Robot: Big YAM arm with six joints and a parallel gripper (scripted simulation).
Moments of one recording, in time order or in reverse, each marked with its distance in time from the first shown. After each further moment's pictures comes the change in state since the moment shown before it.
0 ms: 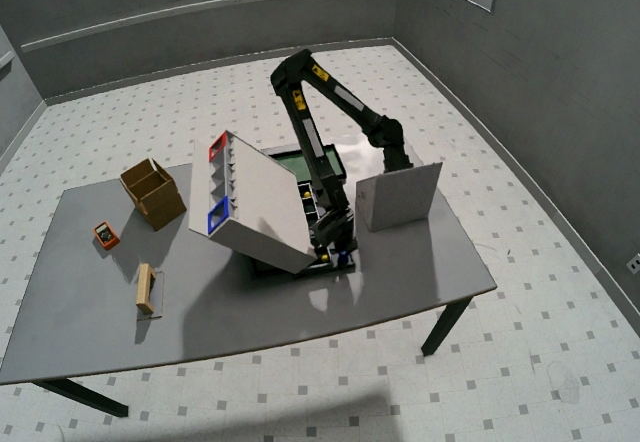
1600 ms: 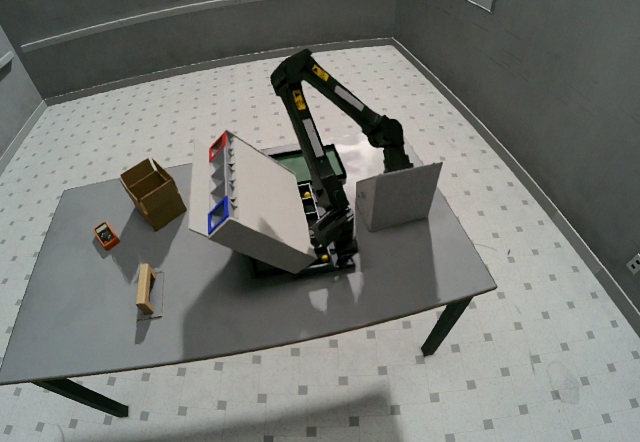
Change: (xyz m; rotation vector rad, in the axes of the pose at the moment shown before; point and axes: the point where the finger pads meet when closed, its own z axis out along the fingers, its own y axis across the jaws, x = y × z) arm 0.000 0.000 0.000 0.000 0.000 0.000
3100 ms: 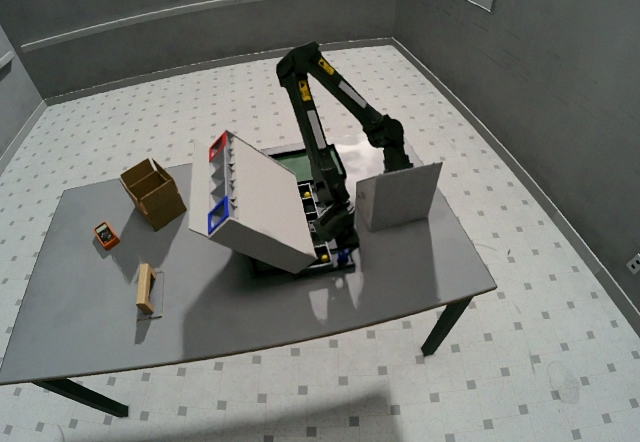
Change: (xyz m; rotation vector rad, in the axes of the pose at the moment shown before) arm 0.003 -0.003 -0.026 0.006 0.008 -0.004
